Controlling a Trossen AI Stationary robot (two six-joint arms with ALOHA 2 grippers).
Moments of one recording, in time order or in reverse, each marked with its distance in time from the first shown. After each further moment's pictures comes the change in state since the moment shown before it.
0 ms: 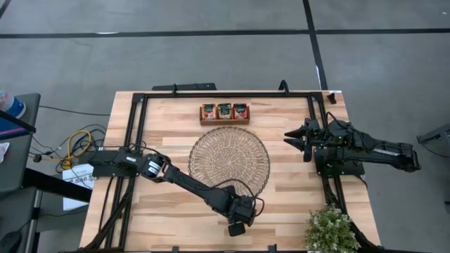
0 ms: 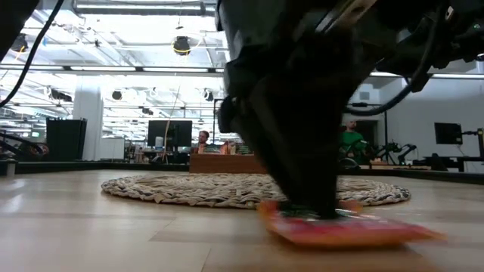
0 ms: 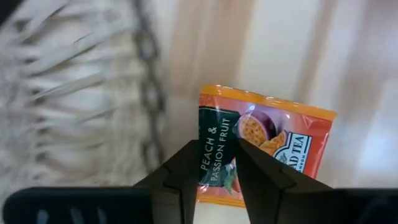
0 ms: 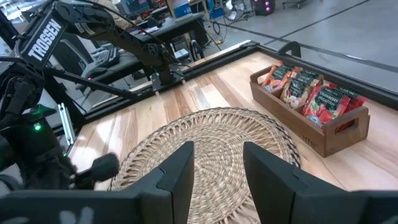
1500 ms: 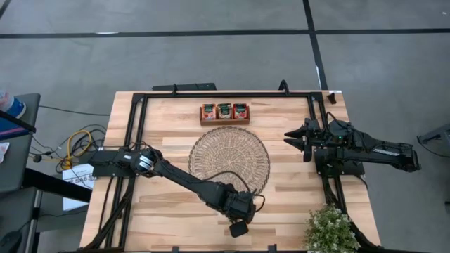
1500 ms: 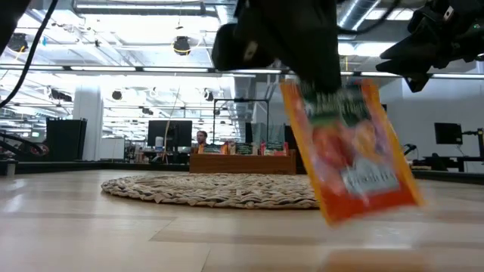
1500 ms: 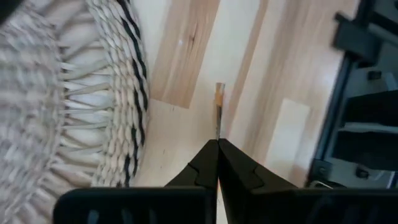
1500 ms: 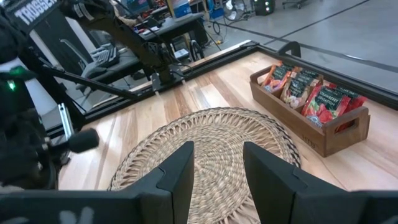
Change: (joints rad) left arm 0.006 -0.117 0.028 -0.033 0.029 -0.089; right arm 0.000 0.000 0.000 0.000 0.000 0.000
